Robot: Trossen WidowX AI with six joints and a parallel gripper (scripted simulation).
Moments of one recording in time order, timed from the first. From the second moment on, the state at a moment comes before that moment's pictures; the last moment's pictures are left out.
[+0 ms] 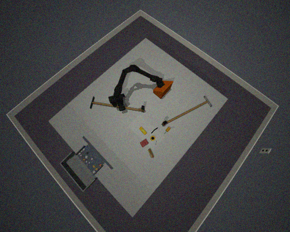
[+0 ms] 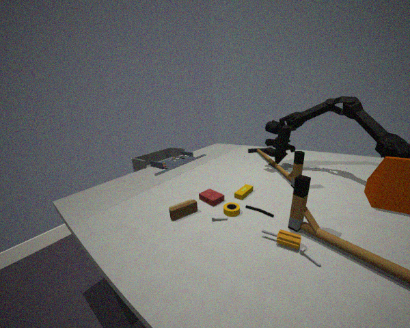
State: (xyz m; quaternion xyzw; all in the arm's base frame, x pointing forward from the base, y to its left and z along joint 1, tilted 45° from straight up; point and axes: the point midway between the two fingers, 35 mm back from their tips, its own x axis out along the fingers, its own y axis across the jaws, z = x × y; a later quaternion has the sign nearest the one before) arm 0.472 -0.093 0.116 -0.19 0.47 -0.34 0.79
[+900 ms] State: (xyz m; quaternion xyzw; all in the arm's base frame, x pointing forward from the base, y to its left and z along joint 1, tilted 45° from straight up) arm 0.494 -0.078 0.108 -0.19 0.47 -0.34 0.79
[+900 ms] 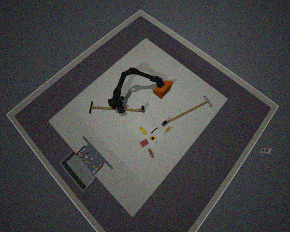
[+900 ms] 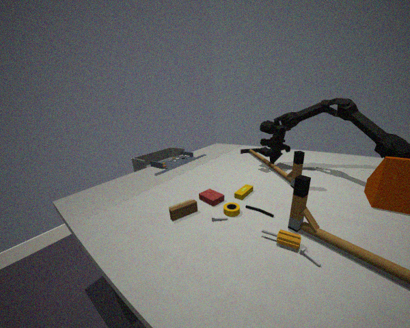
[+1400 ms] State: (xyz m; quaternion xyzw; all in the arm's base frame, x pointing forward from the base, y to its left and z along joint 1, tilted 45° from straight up) arm 0.505 -0.070 0.102 -0.19 0.47 -0.34 0.79
